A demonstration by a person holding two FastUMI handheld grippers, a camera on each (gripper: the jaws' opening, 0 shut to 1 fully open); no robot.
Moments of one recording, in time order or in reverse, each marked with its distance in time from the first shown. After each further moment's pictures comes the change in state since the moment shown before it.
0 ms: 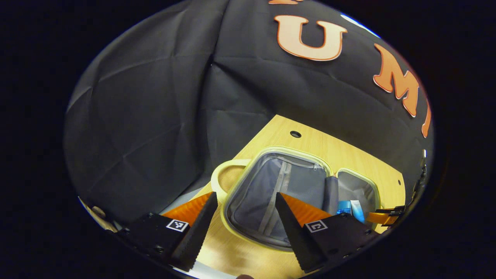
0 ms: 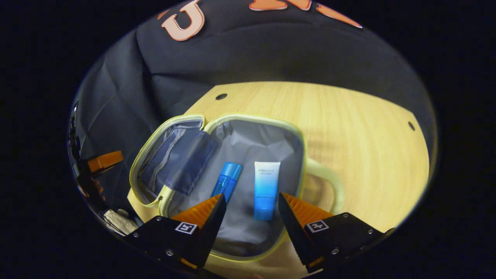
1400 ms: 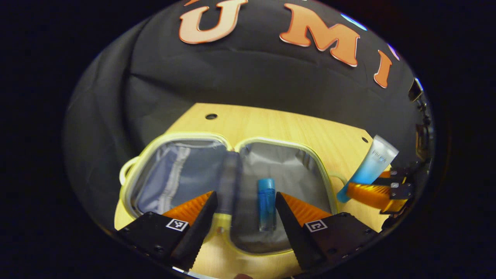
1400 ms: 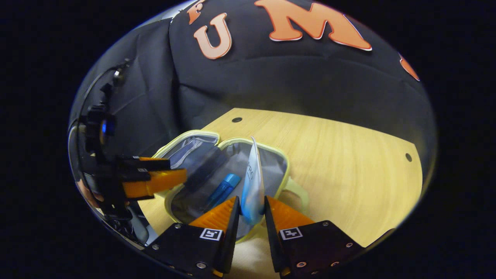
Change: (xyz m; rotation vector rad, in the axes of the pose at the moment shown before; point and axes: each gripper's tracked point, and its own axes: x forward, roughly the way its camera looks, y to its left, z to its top) left arm -0.036 -0.212 -0.064 0.309 0.022 -0.253; right arm -0.035 -0.004 0.007 -0.125 -0.126 0.162
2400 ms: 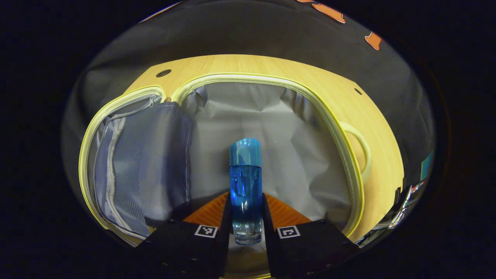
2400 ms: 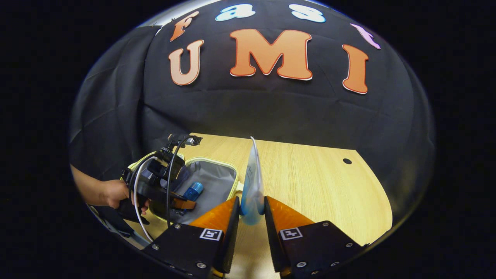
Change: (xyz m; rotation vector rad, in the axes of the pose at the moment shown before) left arm 0.090 -0.061 -0.100 0.132 0.441 -0.178; right arm -0.131 -0.045 0.009 0.029 -0.234 -0.407
